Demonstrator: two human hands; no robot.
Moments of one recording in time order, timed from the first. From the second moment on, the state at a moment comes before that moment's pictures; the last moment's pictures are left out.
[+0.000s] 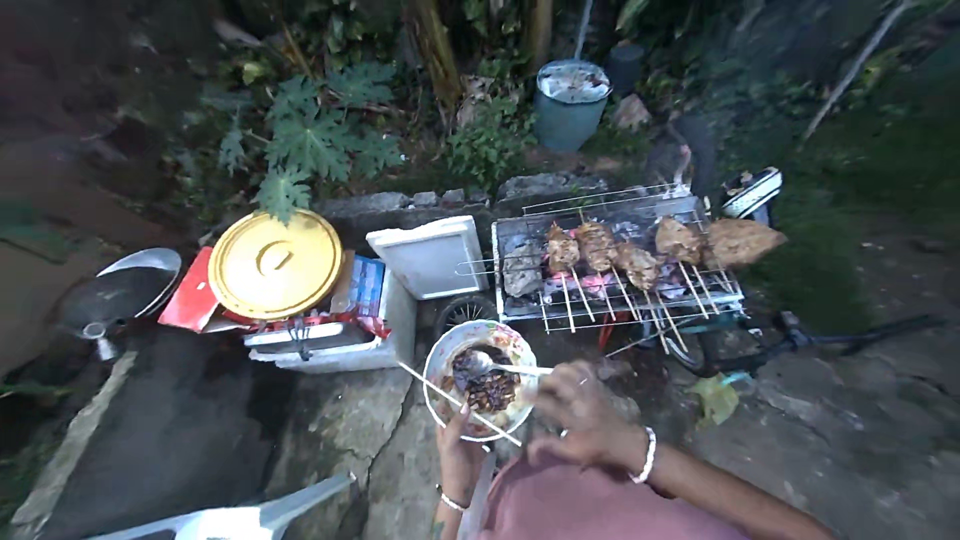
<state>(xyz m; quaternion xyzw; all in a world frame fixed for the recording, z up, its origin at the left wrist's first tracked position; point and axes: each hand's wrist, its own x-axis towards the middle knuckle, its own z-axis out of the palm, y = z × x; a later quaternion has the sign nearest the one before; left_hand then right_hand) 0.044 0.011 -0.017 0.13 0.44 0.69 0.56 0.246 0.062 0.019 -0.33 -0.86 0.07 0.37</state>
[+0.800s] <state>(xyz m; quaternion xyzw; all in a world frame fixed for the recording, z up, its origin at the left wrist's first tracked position) 0.043 0.006 -0.017 0.12 0.39 0.73 0.55 0.301 0.221 0.099 -0.55 -0.72 0.03 0.42</state>
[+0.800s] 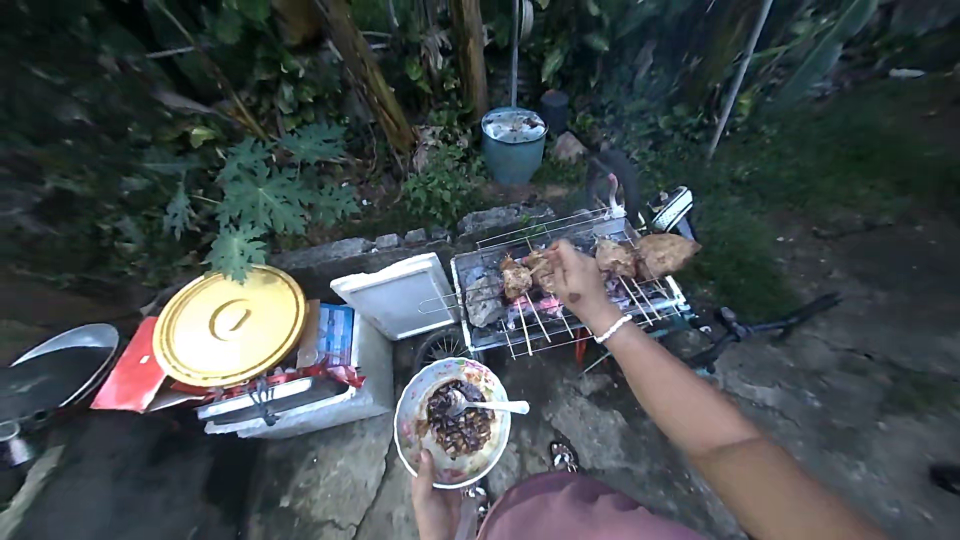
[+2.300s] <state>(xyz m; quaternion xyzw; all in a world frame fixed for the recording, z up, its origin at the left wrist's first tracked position) 0.041 0.006 -0.026 0.12 0.38 0.74 0.54 0.301 0.236 0.103 -0.57 -0.69 0.08 0.44</state>
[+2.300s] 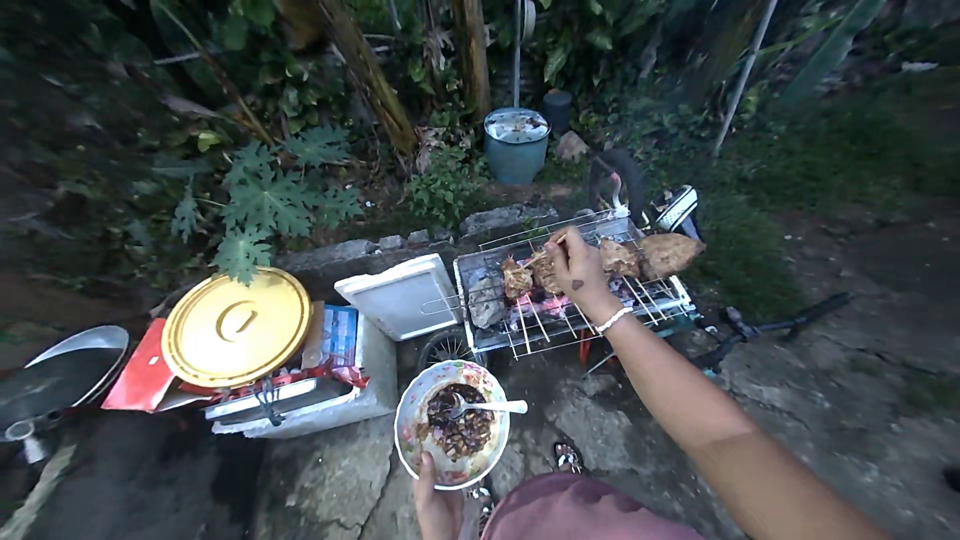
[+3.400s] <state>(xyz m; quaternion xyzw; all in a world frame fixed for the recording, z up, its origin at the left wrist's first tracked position) 0.043 0.005 -0.020 0.13 0.38 0.74 0.54 0.322 0.246 0.120 -0.53 -0.64 0.08 0.55</state>
